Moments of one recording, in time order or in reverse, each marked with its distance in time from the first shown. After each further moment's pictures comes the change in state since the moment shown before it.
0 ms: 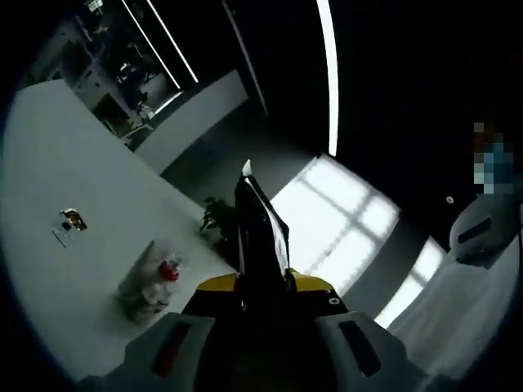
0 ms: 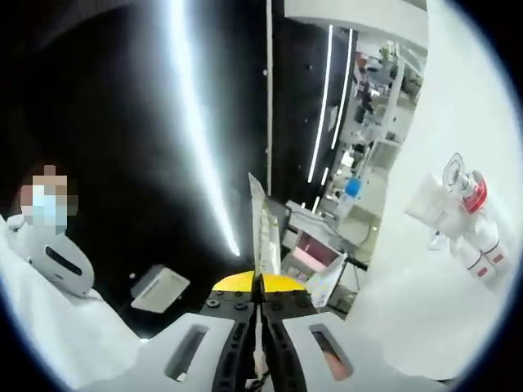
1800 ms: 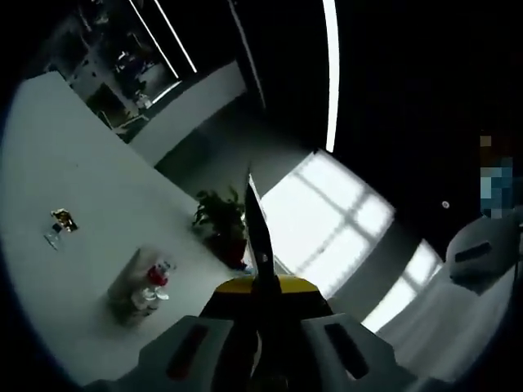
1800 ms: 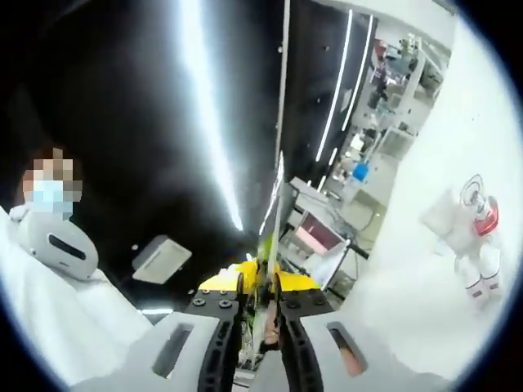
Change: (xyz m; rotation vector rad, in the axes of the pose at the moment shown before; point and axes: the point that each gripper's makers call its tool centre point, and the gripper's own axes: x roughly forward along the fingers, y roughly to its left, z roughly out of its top) left arm 0.018 -0.013 0.020 -0.065 0.022 -0.037; right arm 0.009 0.006 -0.013 -0.063 0.173 0.020
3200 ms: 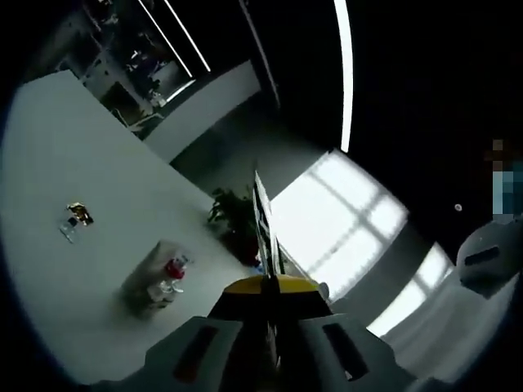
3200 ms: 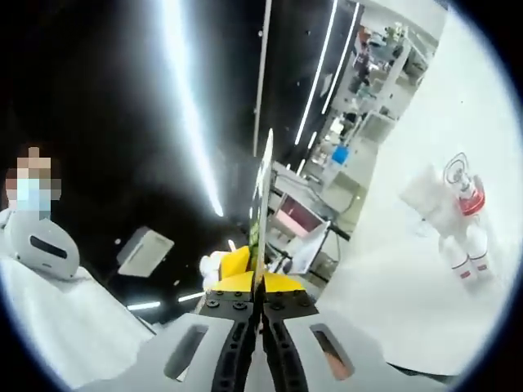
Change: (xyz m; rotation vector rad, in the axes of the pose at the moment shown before) left arm -0.010 0.020 -0.007 -0.001 0.032 0.108; right arm -0.006 -0.022 -0.011 0.032 0.062 -0.127
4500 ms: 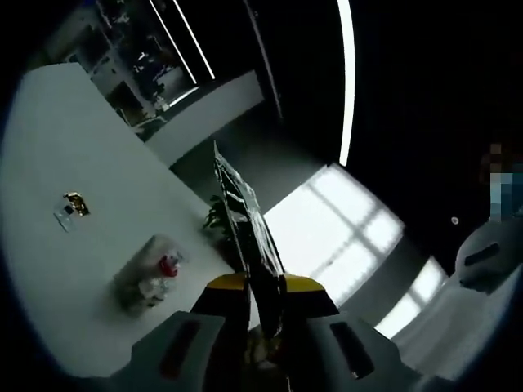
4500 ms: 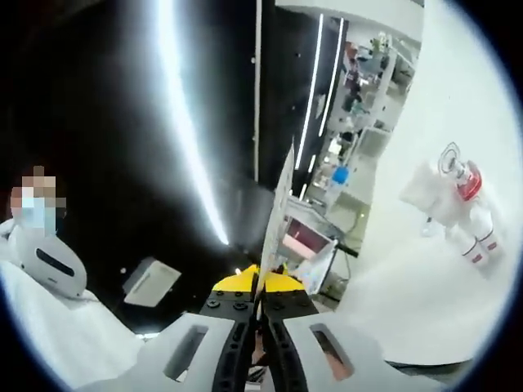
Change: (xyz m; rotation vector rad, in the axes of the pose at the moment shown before) left arm 0.000 -0.005 -0.007 -0.045 -0.082 -0.036; right arm -0.001 0.013 0.009 0.068 -0.168 0.021
